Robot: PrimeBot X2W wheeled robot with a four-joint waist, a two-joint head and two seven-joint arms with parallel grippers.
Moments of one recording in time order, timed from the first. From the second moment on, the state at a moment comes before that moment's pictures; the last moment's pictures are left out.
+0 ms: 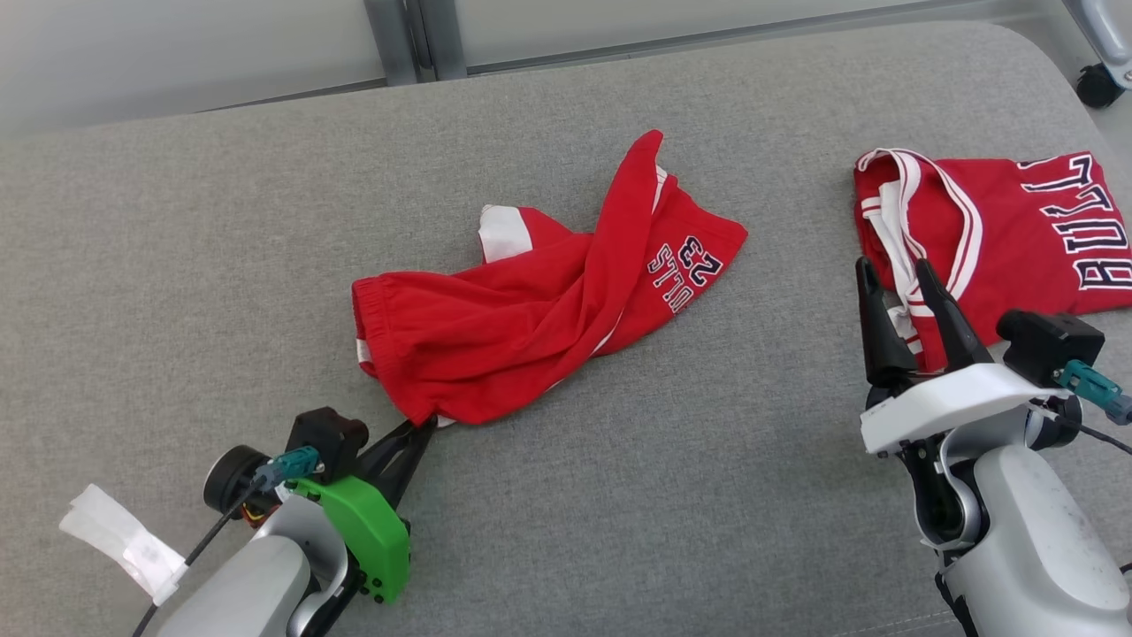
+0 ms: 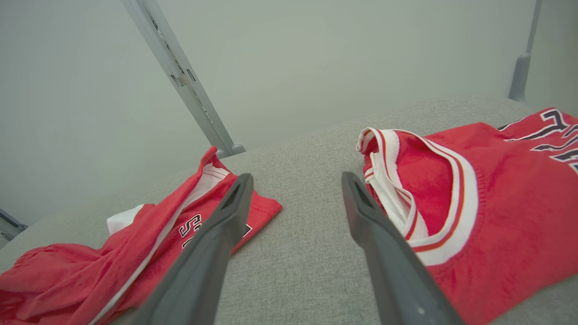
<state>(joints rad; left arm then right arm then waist) -0.45 0.39 -0.81 0.53 -0.64 -0.13 -0.14 -0.33 -0.15 0.09 0.35 0.48 0.13 -0.21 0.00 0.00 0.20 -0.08</state>
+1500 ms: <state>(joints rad) -0.19 0.60 -0.77 0.18 -0.98 0.01 -0.09 -0.19 -0.18 0.00 0.29 0.47 0.13 -0.10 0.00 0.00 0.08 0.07</state>
